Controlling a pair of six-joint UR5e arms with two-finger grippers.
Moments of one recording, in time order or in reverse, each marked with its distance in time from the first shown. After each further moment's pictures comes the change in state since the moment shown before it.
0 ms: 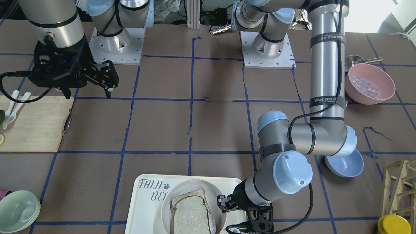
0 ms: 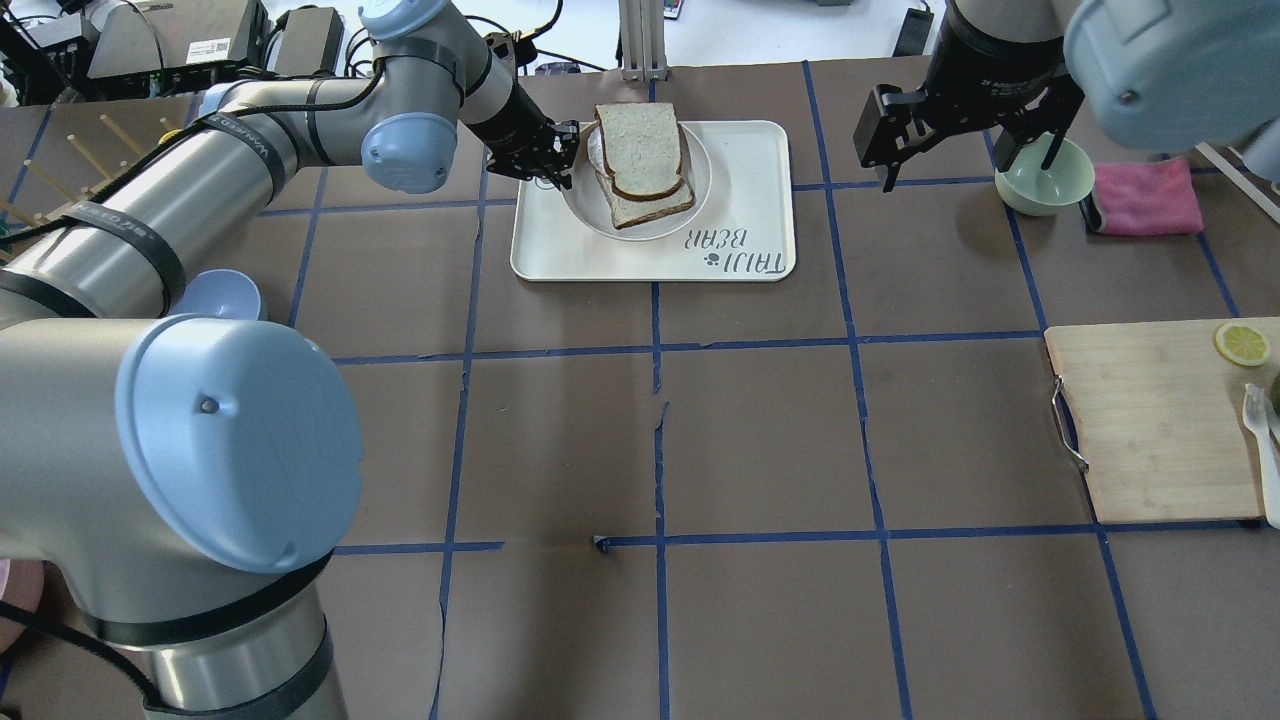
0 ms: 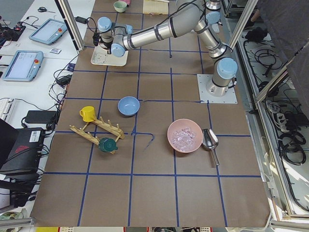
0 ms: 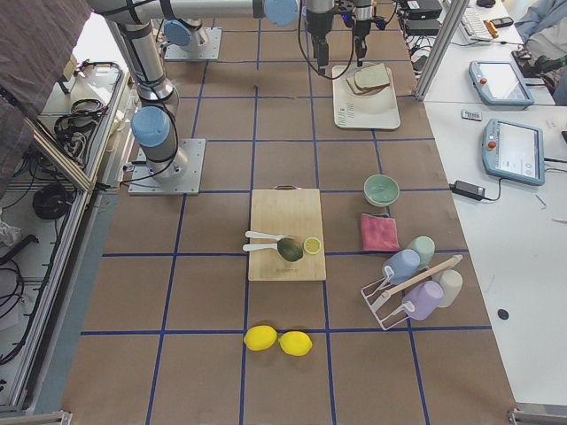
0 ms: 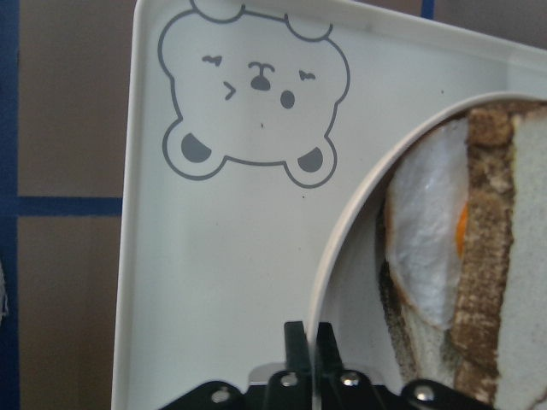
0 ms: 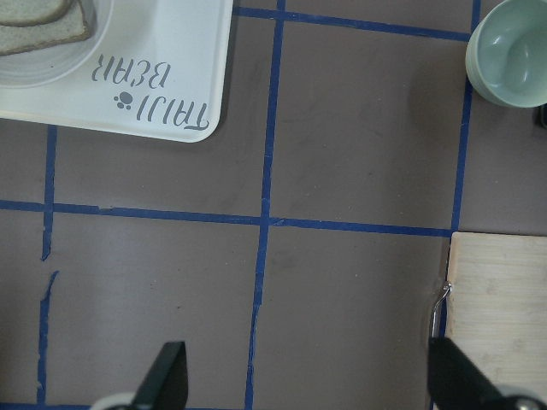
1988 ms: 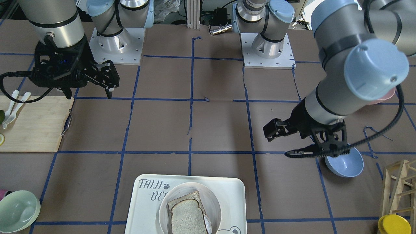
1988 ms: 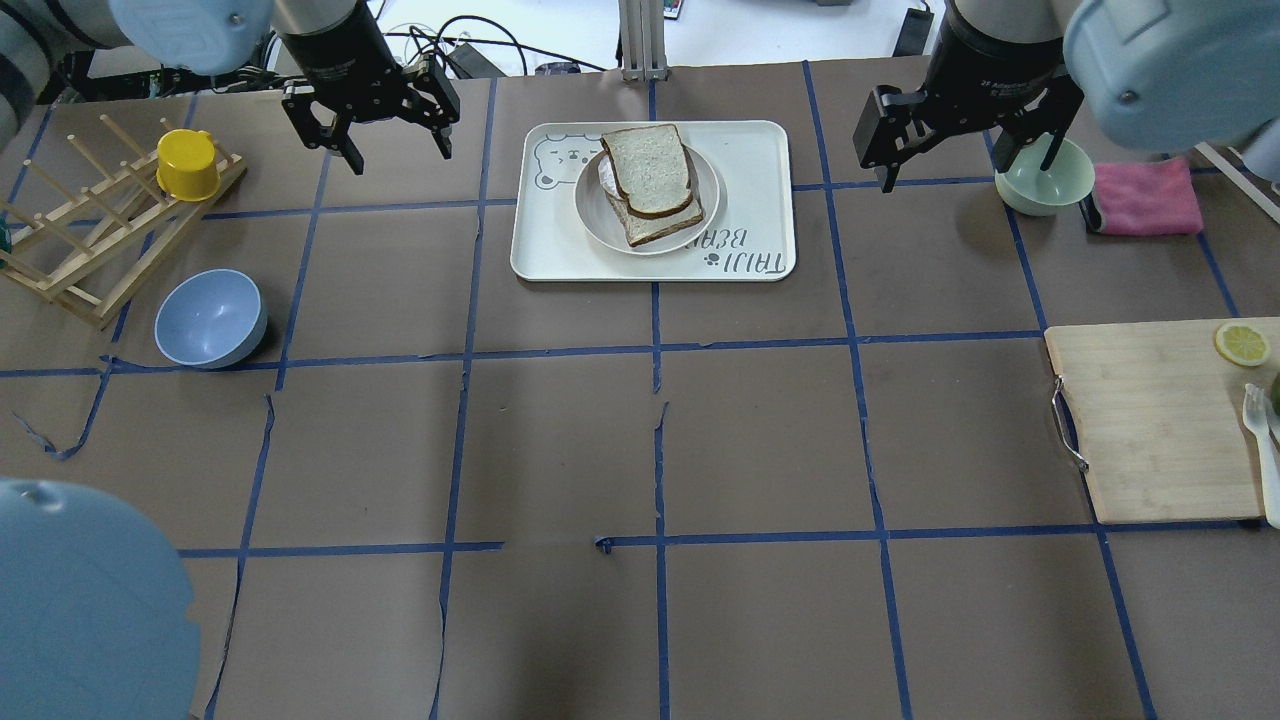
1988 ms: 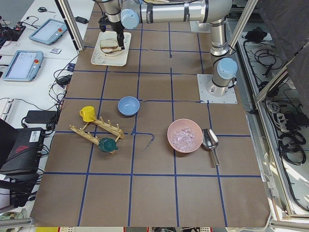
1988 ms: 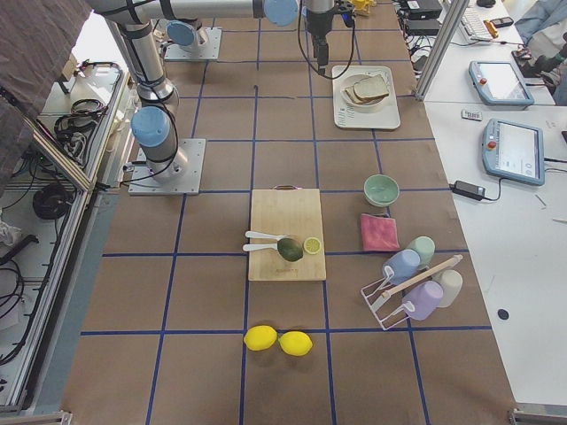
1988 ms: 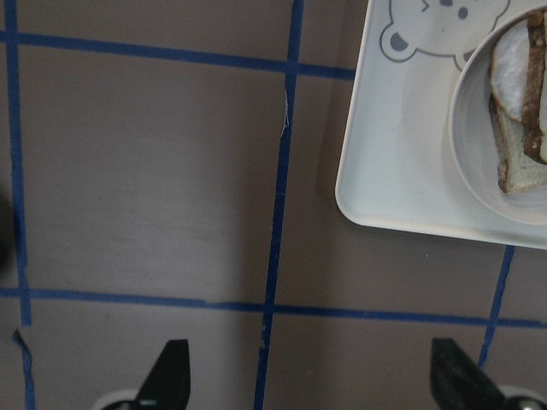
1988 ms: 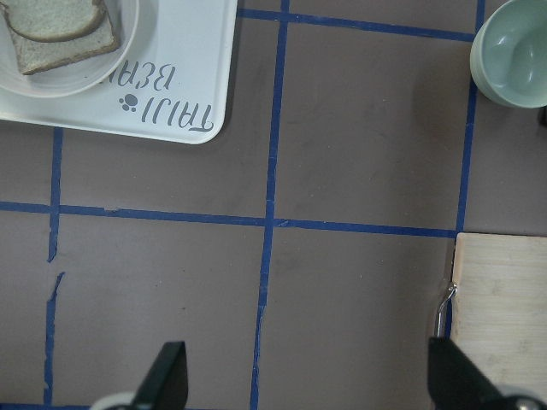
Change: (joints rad) left arm 0.089 0.435 -0.022 -0.661 0.298 0.033; right arm 0.000 -0.004 0.000 -0.003 0.012 0.006
